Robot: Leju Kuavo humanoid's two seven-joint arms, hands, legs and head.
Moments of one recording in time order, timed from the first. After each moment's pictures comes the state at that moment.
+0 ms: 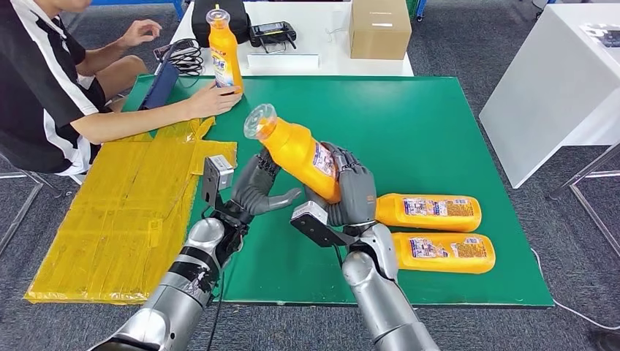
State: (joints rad) left arm -0.50 -0.26 -0.07 -0.94 -0.07 -0.39 -0.57; right arm -0.43 0.36 0.26 -0.95 0.82 -0.54 -0.44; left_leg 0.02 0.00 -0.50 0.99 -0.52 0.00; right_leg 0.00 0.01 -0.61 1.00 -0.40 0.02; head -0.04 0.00
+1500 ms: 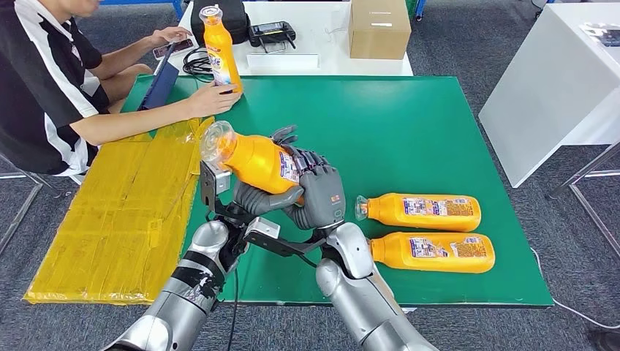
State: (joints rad) left arm -0.47 -0.27 -0.14 -1.01 0.00 -0.32 -0.54; right arm -0.48 0.37 0.52 -0.85 1.00 -0.64 -0.27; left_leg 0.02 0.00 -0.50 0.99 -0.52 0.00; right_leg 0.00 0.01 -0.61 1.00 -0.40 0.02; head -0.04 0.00
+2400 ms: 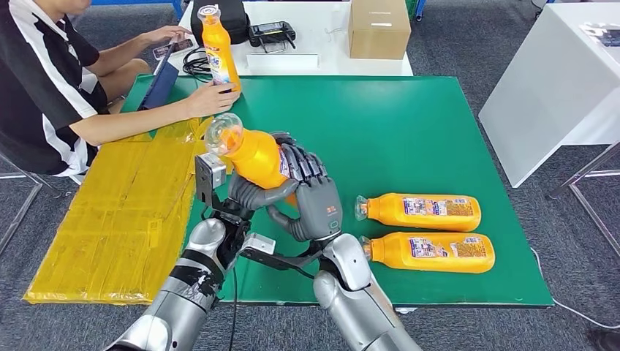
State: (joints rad) left arm -0.47 -0.28 -0.10 -1.03 0.00 -0.23 -0.51; right arm -0.42 0.37 0.53 -0.90 1.06 -0.67 -0.27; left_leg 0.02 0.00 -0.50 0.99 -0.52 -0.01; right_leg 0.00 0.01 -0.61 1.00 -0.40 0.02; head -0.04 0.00
